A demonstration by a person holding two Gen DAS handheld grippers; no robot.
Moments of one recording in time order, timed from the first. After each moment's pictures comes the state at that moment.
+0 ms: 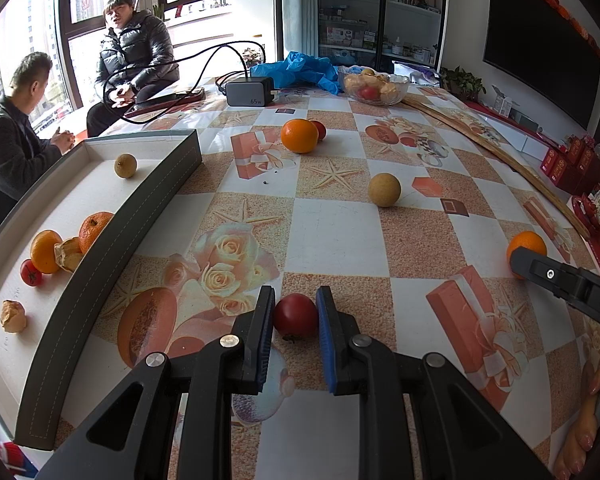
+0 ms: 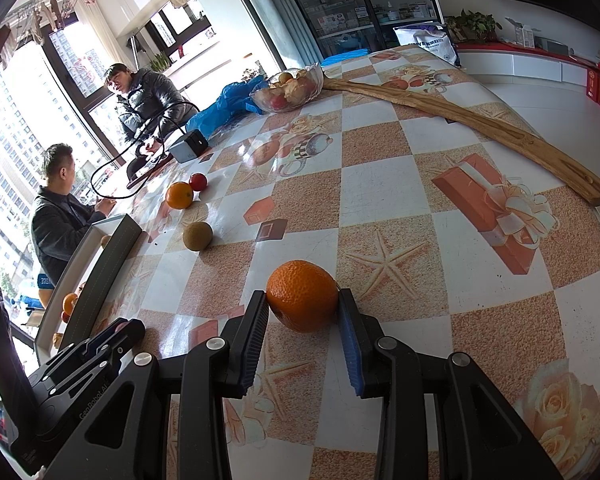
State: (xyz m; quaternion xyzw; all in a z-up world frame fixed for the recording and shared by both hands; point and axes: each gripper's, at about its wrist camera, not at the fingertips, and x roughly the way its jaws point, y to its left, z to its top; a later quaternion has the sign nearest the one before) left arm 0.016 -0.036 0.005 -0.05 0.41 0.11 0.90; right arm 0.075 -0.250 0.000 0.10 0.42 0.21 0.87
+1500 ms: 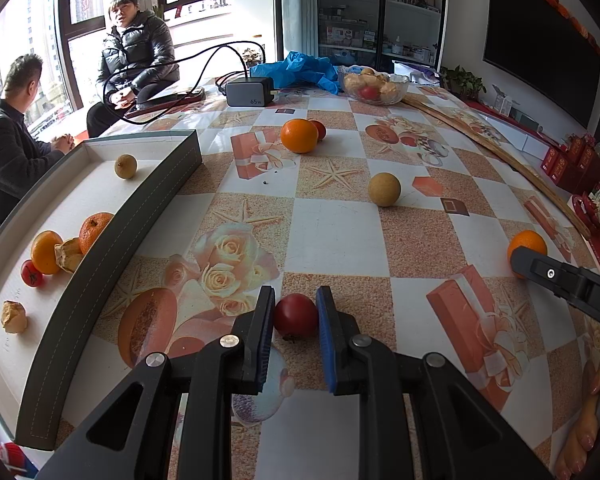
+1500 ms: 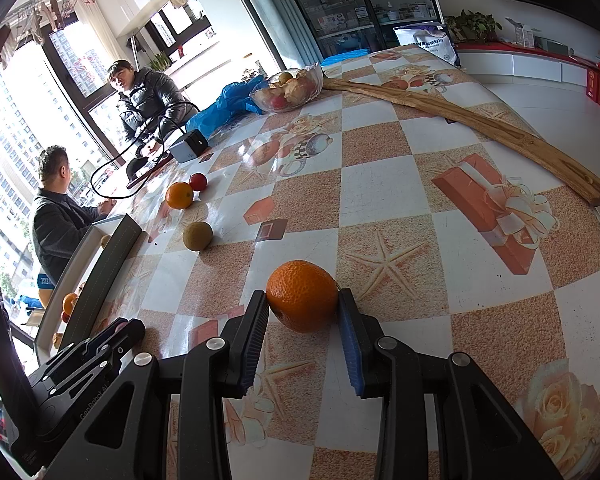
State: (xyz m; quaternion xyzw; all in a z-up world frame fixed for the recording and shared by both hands) left arm 0.016 -0.037 0.006 -0.05 0.41 0.11 0.90; right arm 0.075 -0.250 0.000 0.10 0.42 0.21 0.87
